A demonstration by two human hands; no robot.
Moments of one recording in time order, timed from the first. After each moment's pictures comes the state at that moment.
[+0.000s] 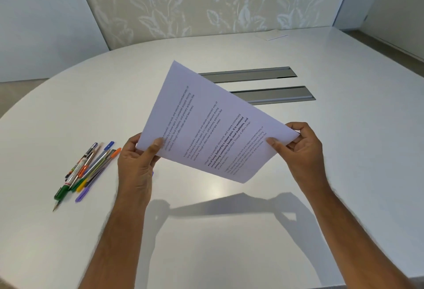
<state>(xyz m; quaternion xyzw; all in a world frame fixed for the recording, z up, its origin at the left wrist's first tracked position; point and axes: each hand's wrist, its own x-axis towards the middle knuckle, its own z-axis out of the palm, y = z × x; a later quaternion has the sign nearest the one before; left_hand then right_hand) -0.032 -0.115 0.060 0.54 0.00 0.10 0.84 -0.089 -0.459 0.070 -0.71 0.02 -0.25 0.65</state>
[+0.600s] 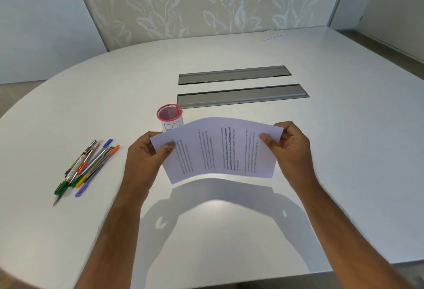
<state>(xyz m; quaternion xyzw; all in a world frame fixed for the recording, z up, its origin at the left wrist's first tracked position) -0.054 -0.125 0.069 0.74 -0.07 0.09 0.66 -0.104 -0.452 0.068 -0.75 0.02 -0.23 0.62</state>
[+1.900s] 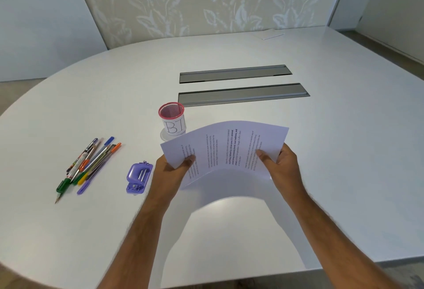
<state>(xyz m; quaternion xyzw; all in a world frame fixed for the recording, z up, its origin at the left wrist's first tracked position) -0.076 -0.156 0.030 0.74 -0.01 0.02 0.67 -0.105 -0.442 0.009 -0.74 0.10 -0.19 0.63</state>
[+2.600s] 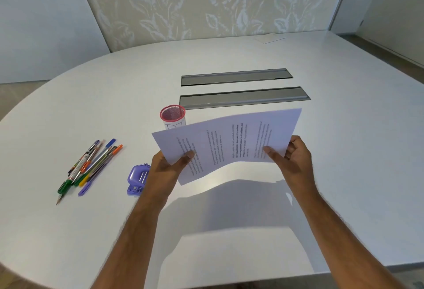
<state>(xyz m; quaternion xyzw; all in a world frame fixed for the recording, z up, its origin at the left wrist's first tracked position) -0.073 -0.154 0.051 0.73 0.00 0.01 0.68 -0.103 -0.464 0.026 -0.72 0.09 -0.22 0.65</state>
